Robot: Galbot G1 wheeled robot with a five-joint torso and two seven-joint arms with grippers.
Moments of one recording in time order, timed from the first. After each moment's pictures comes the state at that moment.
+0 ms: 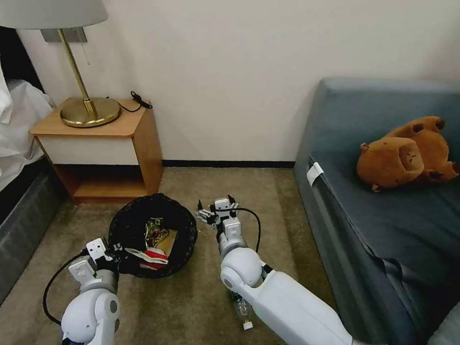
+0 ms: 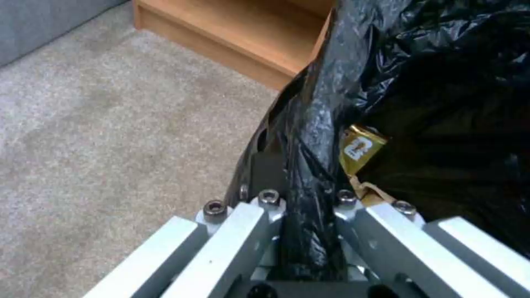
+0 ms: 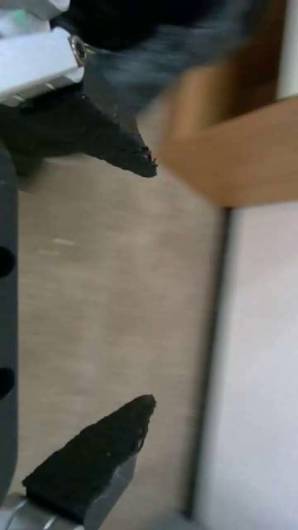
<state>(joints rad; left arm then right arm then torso) 1.38 -1.61 -0.80 -1.93 -0.37 0.45 -0.18 -0.72 1.31 -0.41 1.58 0.48 -0.16 0.56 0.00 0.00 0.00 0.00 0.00</state>
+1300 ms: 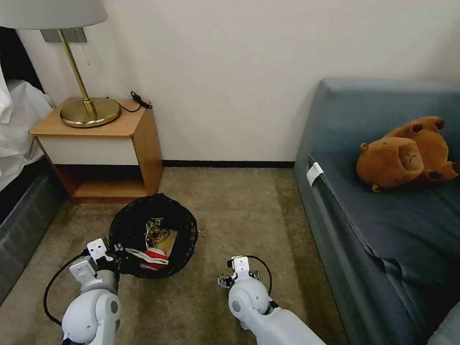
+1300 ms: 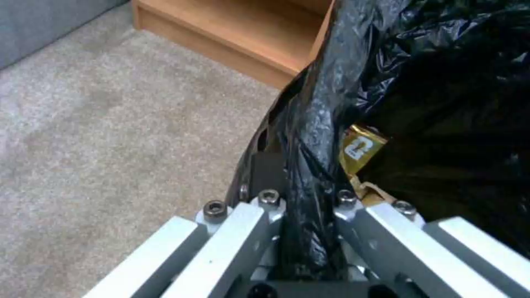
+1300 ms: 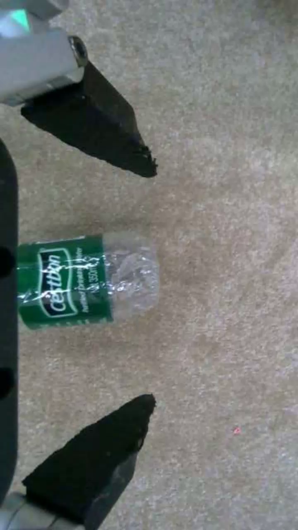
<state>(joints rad) 1.39 -1.61 -0.79 -1.93 -0.35 0.44 -0.18 -0.98 1.36 -0.24 1.53 0.74 -0.68 0.76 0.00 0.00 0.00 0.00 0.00</state>
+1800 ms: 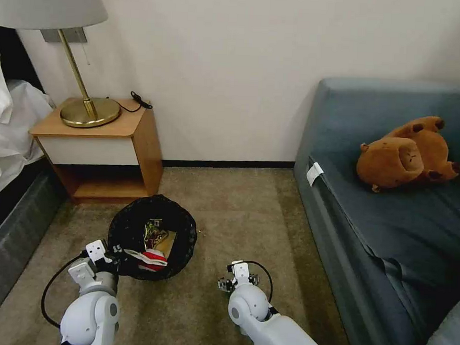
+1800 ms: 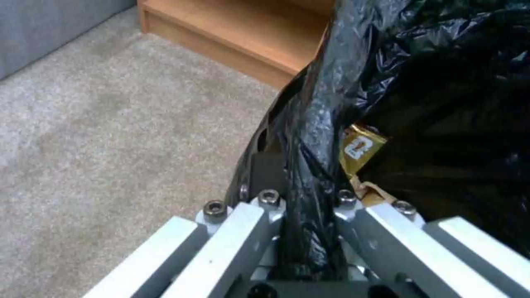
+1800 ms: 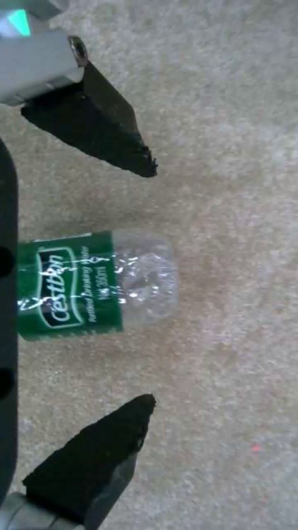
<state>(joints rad) 1.40 -1.61 -0.79 -1.95 -0.34 0.43 -0.18 -1.01 1.38 -0.22 1.46 0.66 -0.64 0.70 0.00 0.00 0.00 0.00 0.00</state>
